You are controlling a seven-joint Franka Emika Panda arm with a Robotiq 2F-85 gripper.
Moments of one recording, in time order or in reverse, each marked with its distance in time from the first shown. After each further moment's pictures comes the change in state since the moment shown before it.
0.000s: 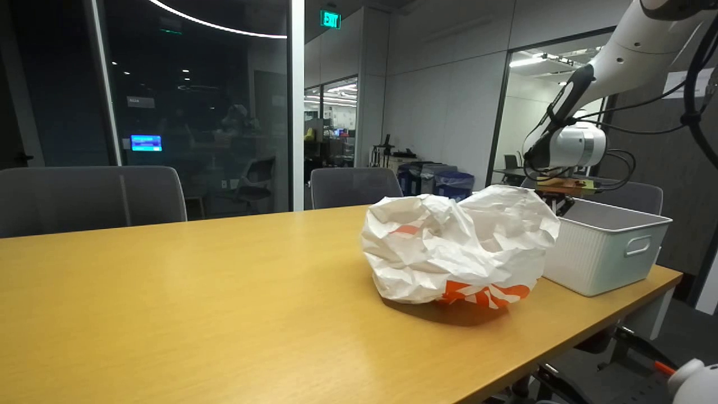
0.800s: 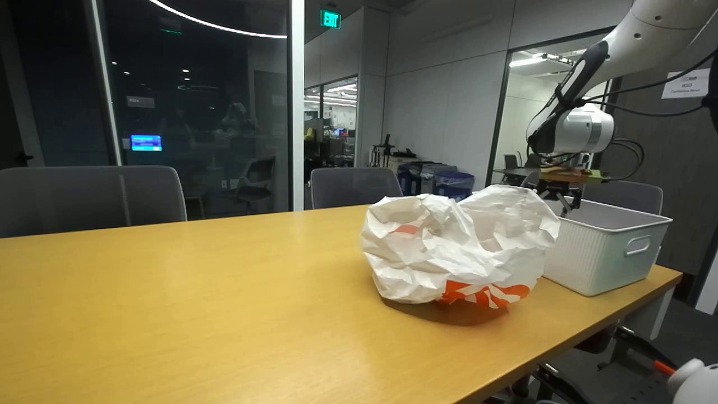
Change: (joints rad) arm 0.001 -0.117 0.019 -0.082 0.006 -0.117 0.004
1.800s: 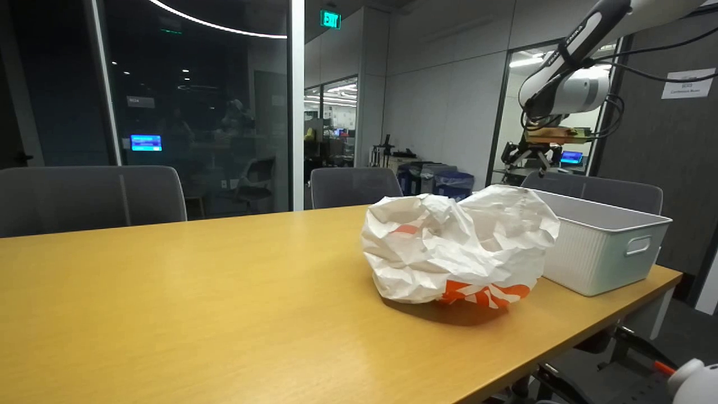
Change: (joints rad) arm 0.035 -0.195 0.071 -0.016 -0.187 0.023 0.061
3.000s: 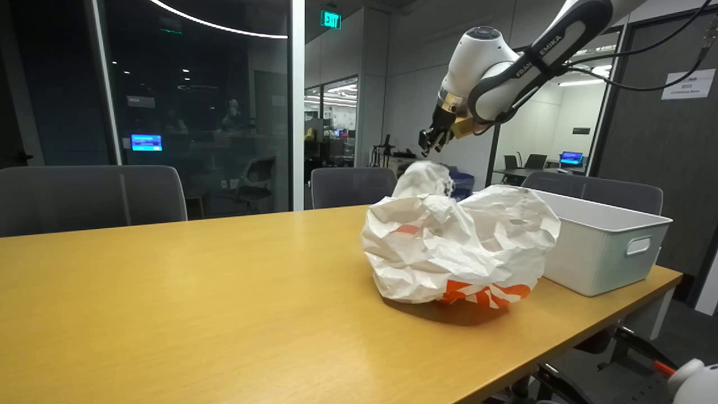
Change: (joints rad) arm -0.182 0.074 0.590 0.117 -0.769 0.184 0.205
